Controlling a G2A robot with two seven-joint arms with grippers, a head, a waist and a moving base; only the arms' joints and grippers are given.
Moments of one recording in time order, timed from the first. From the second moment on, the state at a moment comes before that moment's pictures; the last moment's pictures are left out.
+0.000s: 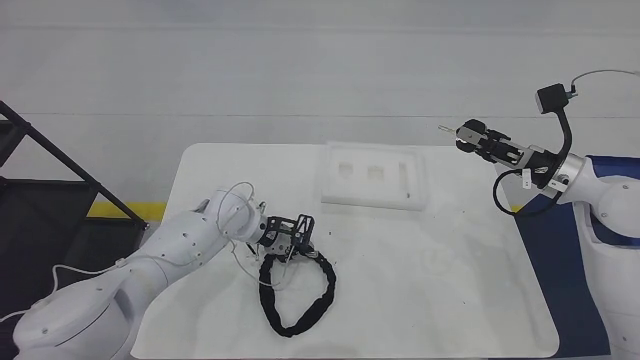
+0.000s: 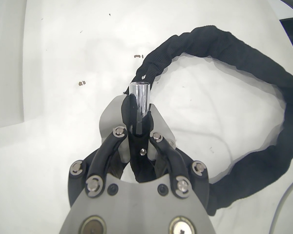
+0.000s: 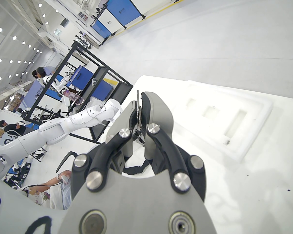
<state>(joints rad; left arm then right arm) 0.59 -1.11 -0.28 -0.87 1.68 -0.99 0.53 -1.10 -0.97 1.61 -1.69 0.03 -0.21 0.98</state>
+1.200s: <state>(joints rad) 0.62 -0.98 -0.66 -1.36 1.53 -0.94 0.50 -1.07 -0.98 1.41 -1.73 -0.01 0.00 1.03</state>
